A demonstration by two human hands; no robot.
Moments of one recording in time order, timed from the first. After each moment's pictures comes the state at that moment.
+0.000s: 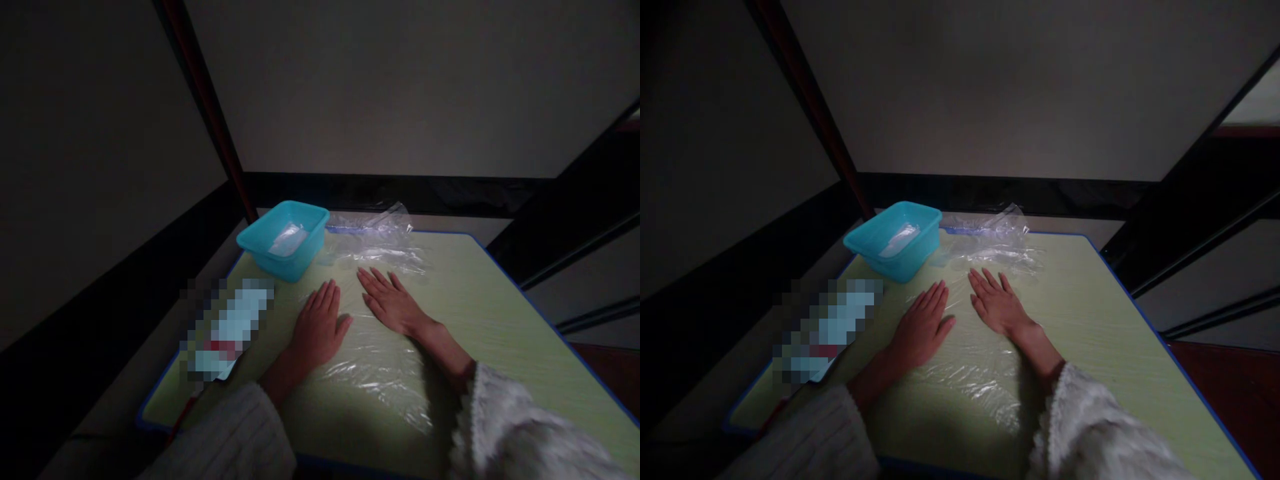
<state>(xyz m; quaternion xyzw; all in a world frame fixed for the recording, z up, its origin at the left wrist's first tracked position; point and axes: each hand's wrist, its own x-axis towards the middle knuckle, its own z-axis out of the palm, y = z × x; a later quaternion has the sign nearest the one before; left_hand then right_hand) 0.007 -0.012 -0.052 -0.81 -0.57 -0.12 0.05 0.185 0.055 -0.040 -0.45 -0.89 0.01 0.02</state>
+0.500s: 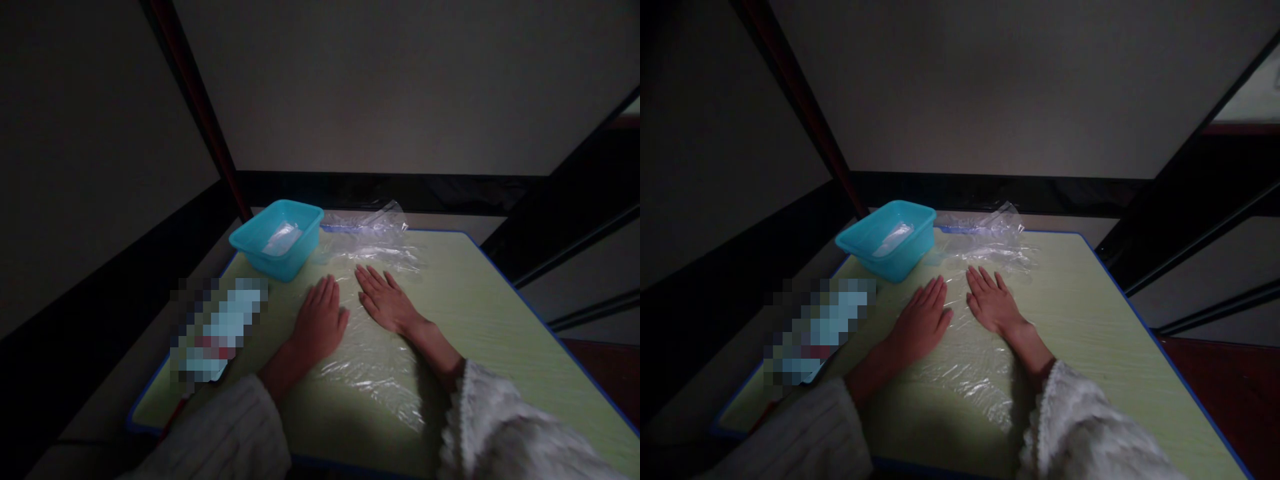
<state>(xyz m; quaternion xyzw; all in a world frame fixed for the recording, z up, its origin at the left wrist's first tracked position) 0.025 -0.004 -0.034 -0.80 -0.59 -0.08 0.03 0.186 0.052 -0.039 -0.47 -0.88 -0.01 0.01</state>
